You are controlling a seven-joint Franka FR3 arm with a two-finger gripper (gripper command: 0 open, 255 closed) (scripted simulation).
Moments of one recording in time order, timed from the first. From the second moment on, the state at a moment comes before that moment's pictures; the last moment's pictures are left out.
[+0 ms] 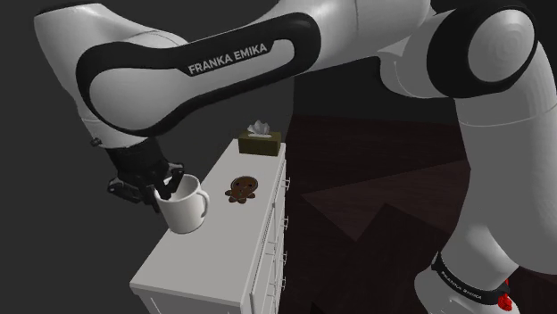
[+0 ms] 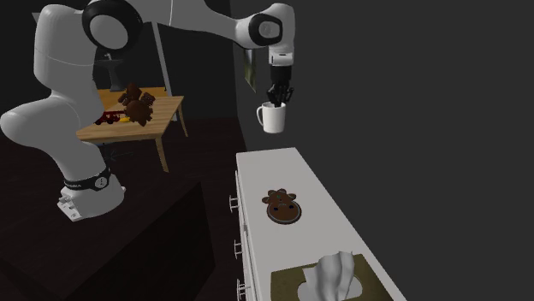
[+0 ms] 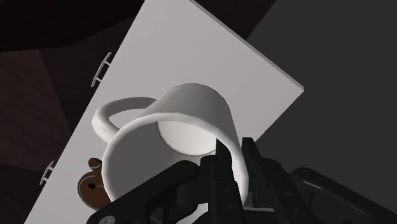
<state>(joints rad) 0.33 0.52 0.51 -1.36 -0.32 1.78 1.26</state>
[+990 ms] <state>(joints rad) 0.37 0.54 0.52 -1.12 -0.32 1.57 1.23</state>
